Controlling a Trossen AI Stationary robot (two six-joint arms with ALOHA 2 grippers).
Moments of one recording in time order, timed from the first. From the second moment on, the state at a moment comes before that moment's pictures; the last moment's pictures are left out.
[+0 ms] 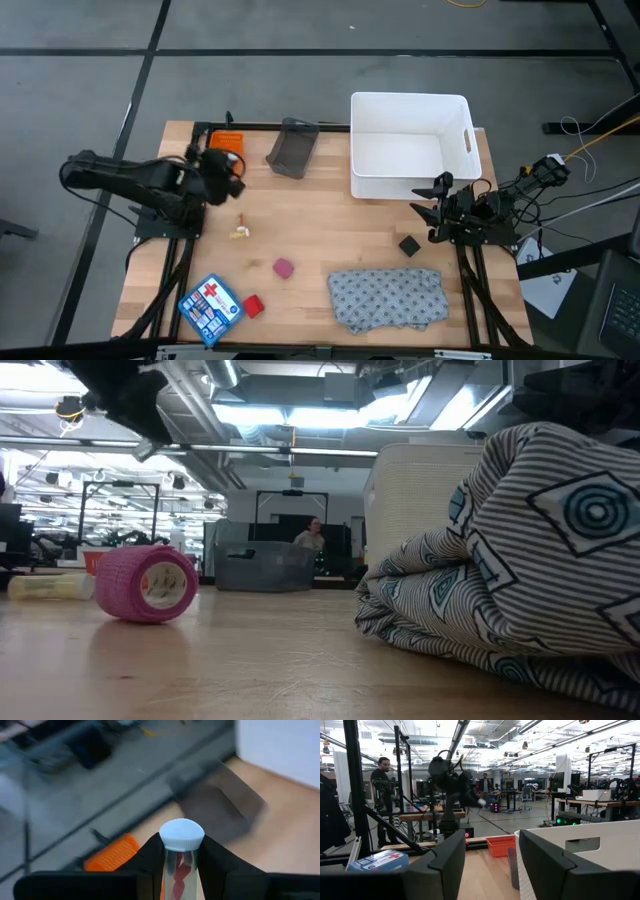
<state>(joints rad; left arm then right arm) -0.11 0.79 0.85 -1.03 -1.02 -0.67 0.57 0.21 0.02 0.52 0.74 -0.18</state>
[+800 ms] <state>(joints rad) 0.09 0.24 0.40 -0.20 -1.11 -0.04 0.54 0.21 0.02 0.52 0.74 -0.19</state>
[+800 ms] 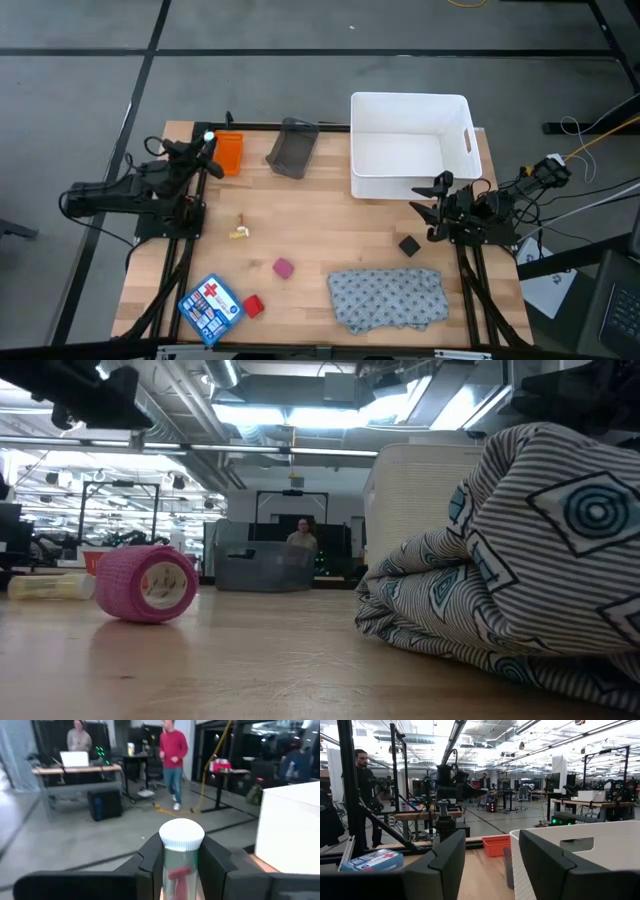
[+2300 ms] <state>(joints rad) 0.94 0.74 0.36 -0.20 -0.42 -0.20 0.54 0.21 0.02 0.51 0.74 -0.19</state>
